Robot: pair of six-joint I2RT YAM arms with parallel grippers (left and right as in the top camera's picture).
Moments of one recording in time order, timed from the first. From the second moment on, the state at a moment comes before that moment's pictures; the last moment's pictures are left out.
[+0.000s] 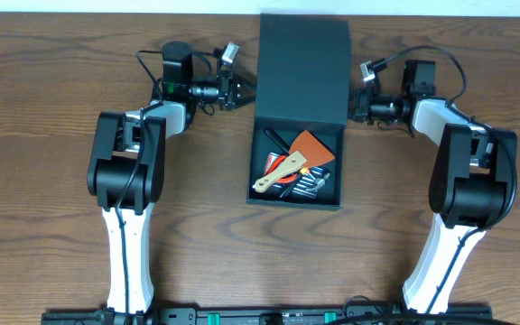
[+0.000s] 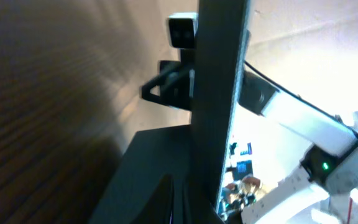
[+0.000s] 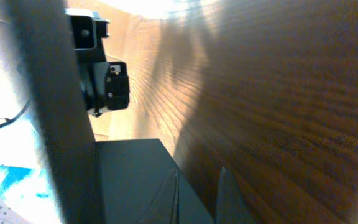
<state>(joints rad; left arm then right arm) -0.15 2.39 1.47 0.70 1.45 -1.04 -0.10 2.21 1.40 -0.24 -1.20 0.25</state>
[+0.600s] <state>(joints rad) -0.11 2.39 1.47 0.87 1.49 -1.31 -0.10 2.21 1.48 -0.30 -1.25 0.25</state>
